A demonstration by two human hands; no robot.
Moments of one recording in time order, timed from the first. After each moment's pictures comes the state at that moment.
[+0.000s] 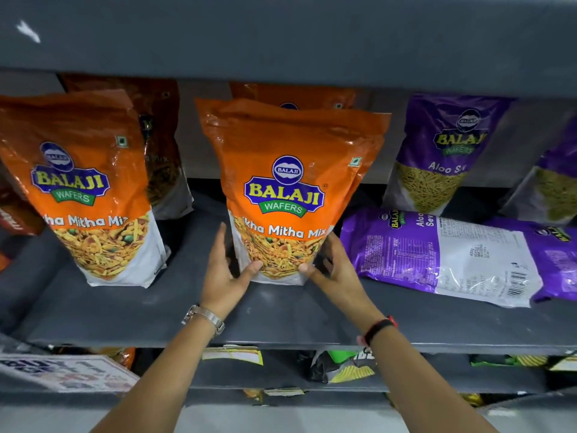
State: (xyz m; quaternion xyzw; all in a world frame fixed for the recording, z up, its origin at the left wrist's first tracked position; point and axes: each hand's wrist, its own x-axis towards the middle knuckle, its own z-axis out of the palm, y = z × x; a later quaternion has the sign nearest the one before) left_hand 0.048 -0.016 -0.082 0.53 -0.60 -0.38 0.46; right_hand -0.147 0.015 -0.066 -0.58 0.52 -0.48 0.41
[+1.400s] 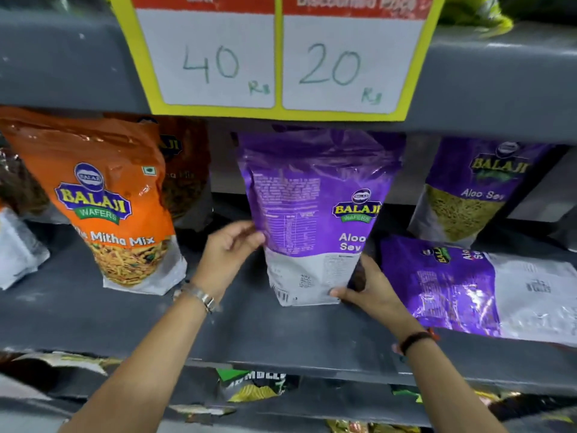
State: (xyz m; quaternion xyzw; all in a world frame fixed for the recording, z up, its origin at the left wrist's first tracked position) left_hand -0.198 0.002 -0.017 0.41 -0.59 -0.47 0.51; right_hand -0.444 0.037 -0.073 -0.59 0.57 -0.40 0.40
